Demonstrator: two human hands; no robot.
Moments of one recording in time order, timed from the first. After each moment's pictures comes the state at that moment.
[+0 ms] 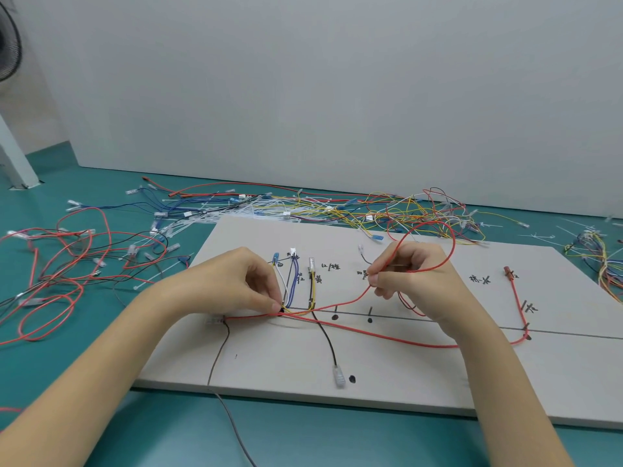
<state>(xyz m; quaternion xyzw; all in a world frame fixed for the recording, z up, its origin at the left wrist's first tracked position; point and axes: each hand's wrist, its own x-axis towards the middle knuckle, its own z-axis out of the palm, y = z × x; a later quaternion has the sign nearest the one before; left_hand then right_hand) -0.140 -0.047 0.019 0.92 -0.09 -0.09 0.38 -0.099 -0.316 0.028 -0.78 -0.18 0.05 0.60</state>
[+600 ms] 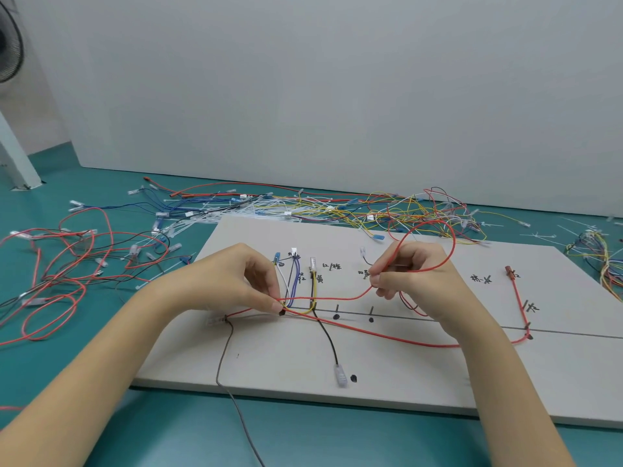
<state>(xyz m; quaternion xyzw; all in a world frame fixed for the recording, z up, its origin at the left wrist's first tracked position) -0.140 -0.044 0.023 0.91 -0.10 -0.09 0.40 -0.099 -0.315 0.028 -0.78 -0.18 0.05 0.60</state>
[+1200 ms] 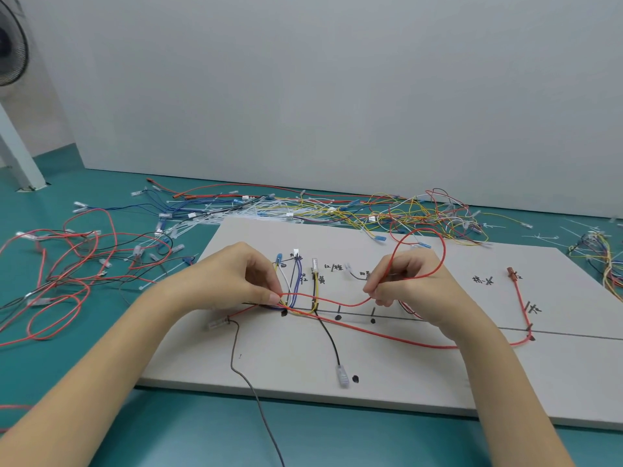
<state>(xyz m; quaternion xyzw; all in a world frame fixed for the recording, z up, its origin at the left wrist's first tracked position) -0.135 -0.038 0.017 0.91 -0.09 -0.08 0.39 -0.102 -0.312 0.028 -0.79 -0.21 0.09 0.56</state>
